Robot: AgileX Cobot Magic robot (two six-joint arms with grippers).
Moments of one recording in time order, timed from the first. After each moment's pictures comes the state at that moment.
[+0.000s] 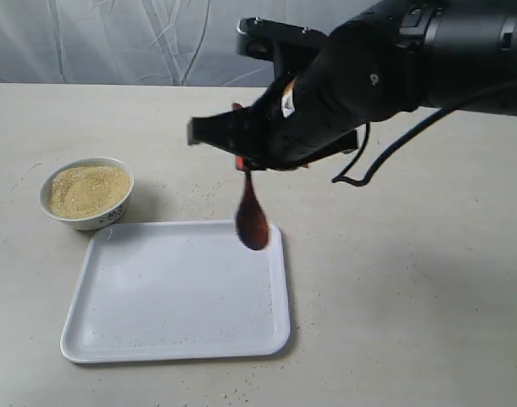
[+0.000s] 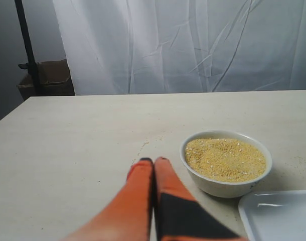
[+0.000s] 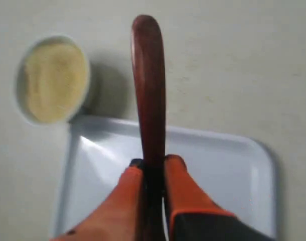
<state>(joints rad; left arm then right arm) 0.01 0.01 0.00 0.07 0.21 -0.03 0.77 1.67 -1.21 -0.01 0.51 0.56</state>
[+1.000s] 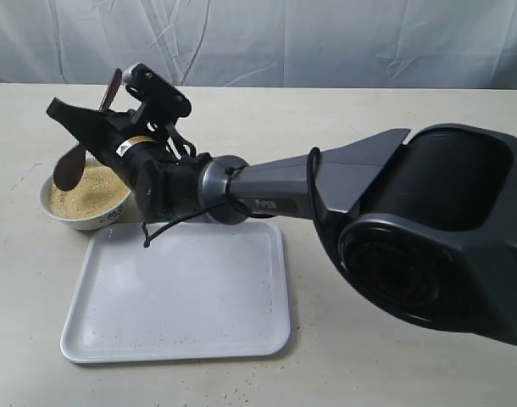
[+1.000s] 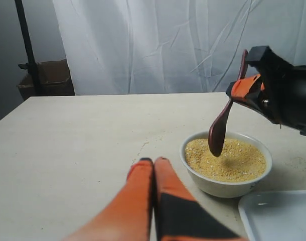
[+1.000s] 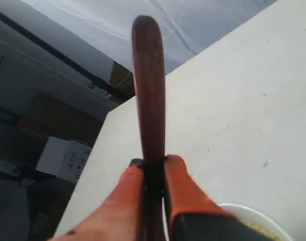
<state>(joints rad) 0.01 0.01 0.00 0.07 0.21 -0.03 0.95 2.43 -1.75 0.67 -0.46 0.30</state>
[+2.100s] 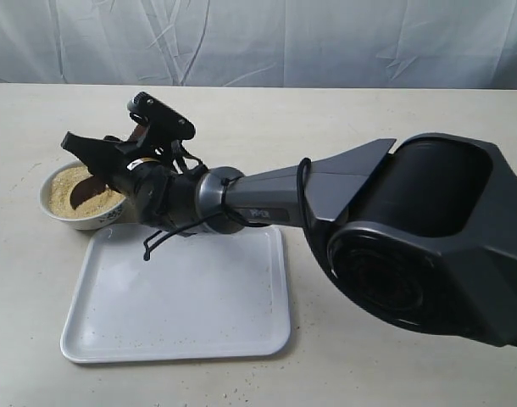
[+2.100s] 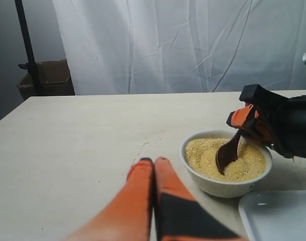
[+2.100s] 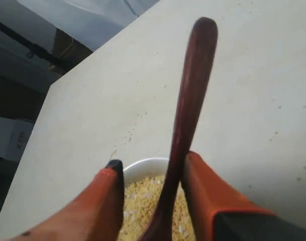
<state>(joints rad) 0.01 0.01 0.00 0.07 0.21 -0.03 0.96 2.46 -1.76 0.97 -0.35 0.02</state>
